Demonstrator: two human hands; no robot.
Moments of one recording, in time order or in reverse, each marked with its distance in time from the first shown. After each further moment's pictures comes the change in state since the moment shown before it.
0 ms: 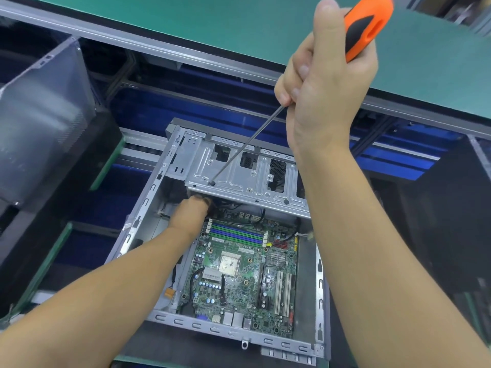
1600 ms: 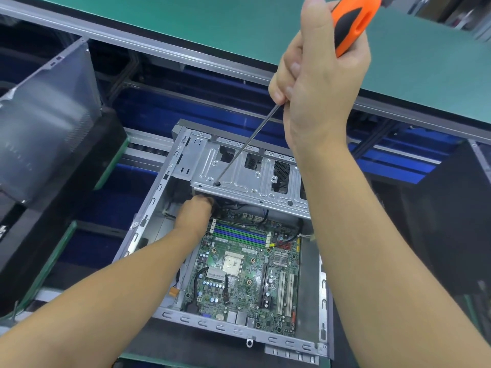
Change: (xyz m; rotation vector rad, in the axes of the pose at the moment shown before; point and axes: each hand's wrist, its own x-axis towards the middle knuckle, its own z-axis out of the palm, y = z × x) left_hand -0.006 0.005 -0.005 -0.121 0.083 -0.110; right_hand -0.008 -0.008 0.020 -0.067 -0.055 0.064
